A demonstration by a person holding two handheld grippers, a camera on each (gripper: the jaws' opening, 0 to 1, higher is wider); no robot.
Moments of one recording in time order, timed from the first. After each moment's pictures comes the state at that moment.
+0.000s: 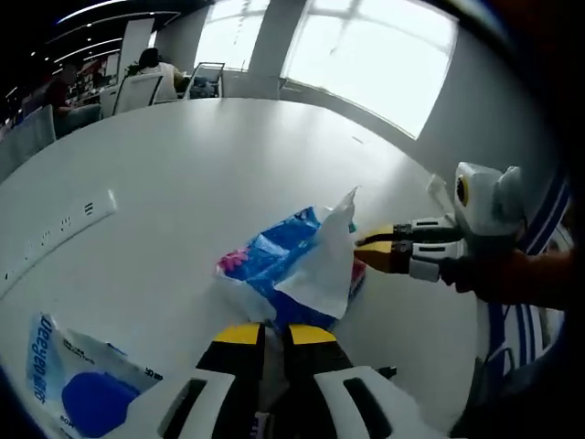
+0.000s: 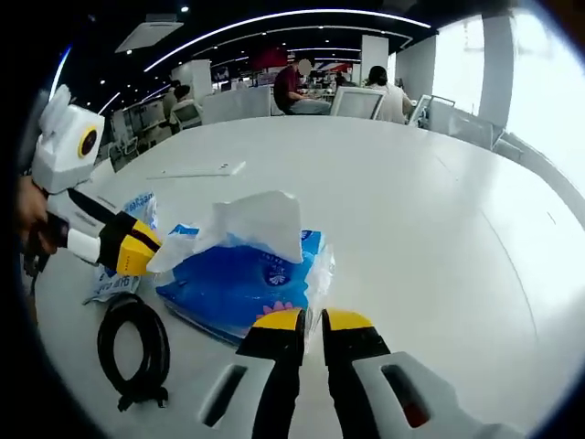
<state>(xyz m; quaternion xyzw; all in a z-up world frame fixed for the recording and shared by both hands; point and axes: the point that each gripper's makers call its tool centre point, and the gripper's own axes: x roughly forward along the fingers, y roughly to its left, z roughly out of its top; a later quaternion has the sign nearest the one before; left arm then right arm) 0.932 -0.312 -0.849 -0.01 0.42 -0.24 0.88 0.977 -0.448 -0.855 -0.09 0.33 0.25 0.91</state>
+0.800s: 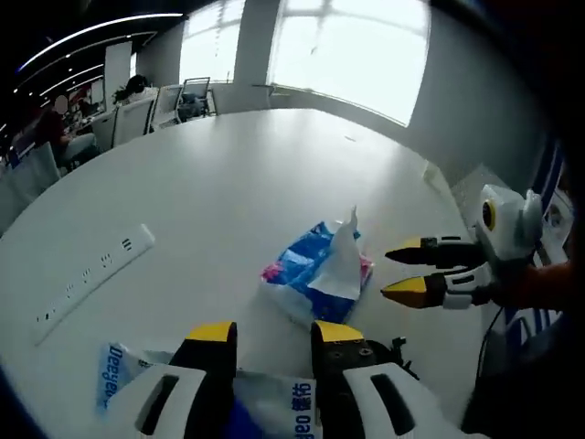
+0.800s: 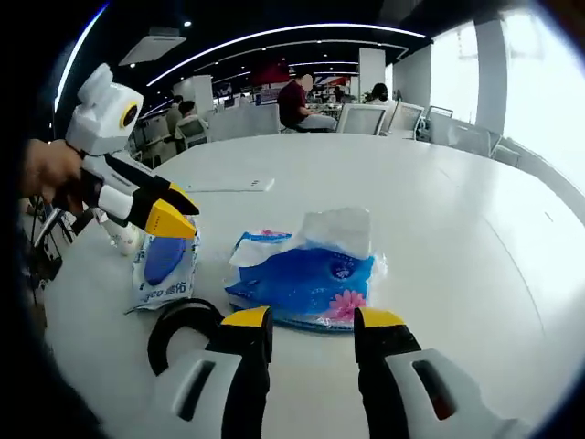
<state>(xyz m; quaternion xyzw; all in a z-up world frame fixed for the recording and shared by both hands) 0.934 -0.260 -0.802 0.05 0.39 -0.25 0.88 0.920 -0.416 -0.828 -0.07 0.30 0.26 0.92</state>
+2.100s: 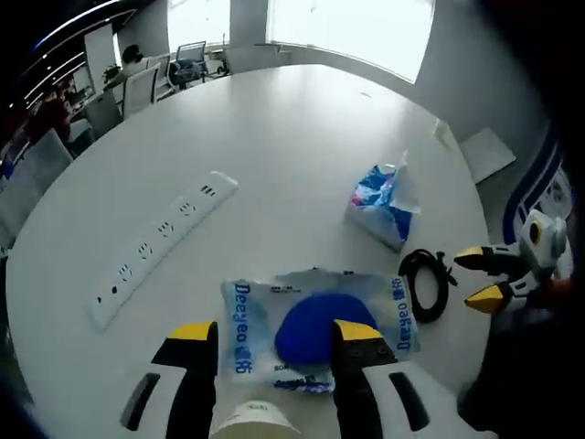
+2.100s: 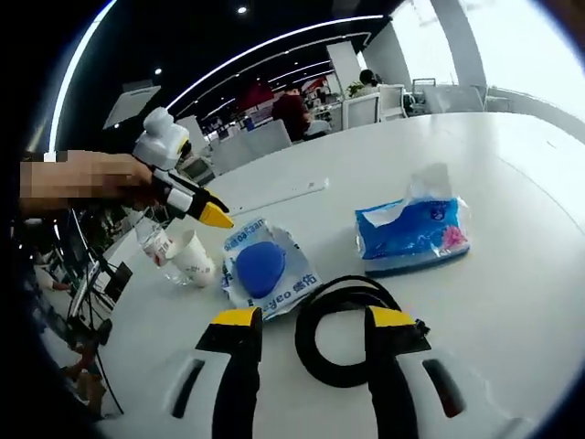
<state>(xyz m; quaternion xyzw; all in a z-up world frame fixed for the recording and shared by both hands) 0.926 -0.118 -0.810 0.12 0.49 -0.25 0.83 0.822 -0.326 -0.814 0.09 0.33 0.26 0.90</state>
